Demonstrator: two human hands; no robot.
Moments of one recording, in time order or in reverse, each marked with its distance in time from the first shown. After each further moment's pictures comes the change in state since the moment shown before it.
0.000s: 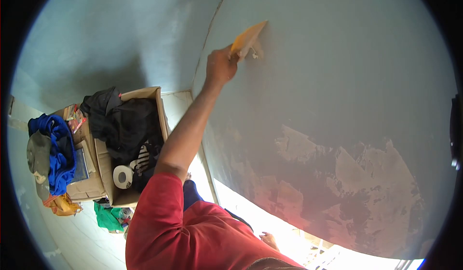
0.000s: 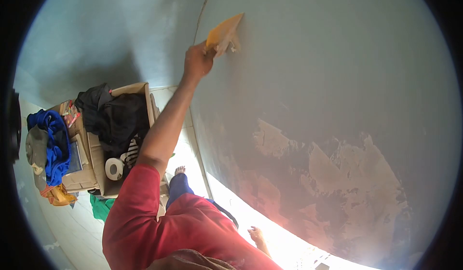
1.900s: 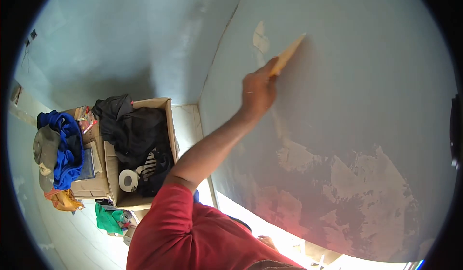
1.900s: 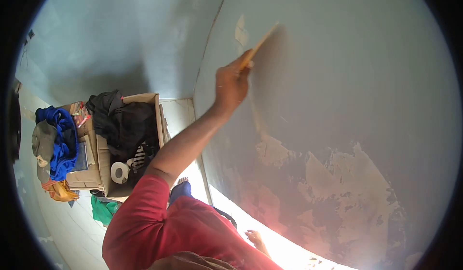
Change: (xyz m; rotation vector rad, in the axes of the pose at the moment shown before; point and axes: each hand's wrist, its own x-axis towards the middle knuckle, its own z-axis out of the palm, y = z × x) left_hand -0.013 0.098 0.006 -0.233 0.309 0.120; right_hand 0.065 0.000 -0.002 -0.107 -0.154 -0.255
